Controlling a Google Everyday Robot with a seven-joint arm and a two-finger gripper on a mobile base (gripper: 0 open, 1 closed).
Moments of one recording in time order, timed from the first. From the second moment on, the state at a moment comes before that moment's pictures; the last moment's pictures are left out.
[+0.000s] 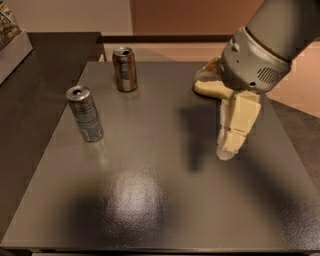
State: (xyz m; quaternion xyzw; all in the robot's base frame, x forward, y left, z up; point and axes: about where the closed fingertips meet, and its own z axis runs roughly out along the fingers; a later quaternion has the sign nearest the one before) arm 0.432 -0.094 0.950 -0.71 0.67 0.13 0.17
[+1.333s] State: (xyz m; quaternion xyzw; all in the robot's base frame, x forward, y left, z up) arm 0.477 0.069 0.902 -0.71 0.61 0.21 0.28
